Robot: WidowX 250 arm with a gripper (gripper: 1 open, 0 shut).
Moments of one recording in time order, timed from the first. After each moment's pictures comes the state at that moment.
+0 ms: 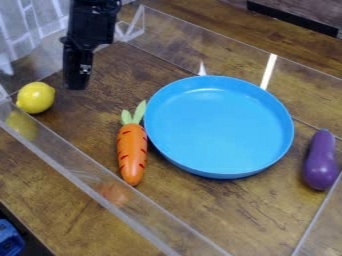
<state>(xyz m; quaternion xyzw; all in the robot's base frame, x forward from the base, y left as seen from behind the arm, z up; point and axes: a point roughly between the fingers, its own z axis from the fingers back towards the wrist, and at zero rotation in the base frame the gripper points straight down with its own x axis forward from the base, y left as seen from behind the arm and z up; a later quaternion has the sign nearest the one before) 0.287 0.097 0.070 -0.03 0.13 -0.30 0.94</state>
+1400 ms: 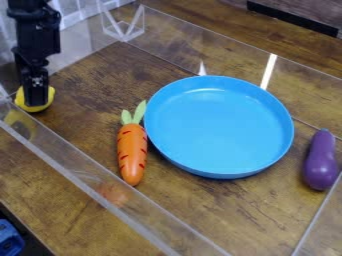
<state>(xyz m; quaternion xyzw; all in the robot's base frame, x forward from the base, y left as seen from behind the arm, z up) 0.278 0.155 0.033 -0.03 0.08 -0.26 0.96</state>
